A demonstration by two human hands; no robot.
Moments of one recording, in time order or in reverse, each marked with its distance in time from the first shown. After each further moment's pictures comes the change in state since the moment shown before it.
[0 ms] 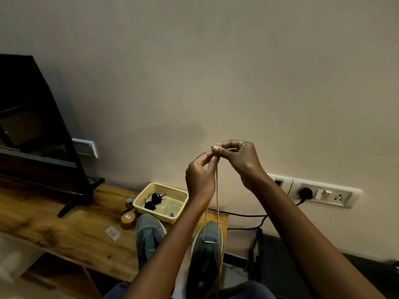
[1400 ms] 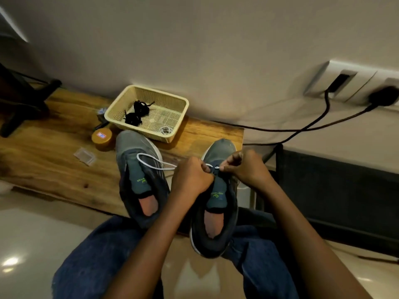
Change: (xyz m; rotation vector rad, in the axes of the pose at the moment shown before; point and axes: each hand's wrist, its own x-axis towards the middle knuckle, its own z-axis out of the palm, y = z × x) left_hand -0.059 -0.237 -0.030 0.778 -0.558 -0.630; right_hand -0.047 0.281 0.024 -0.565 -0.274 0.513
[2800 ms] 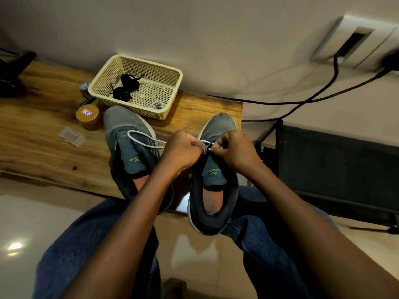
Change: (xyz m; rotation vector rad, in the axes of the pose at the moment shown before) left_hand 0.018 -0.017 -0.002 -0.307 -0.116 -0.003; right_hand 0.004 0.007 0.032 -0.255 0.115 -0.108
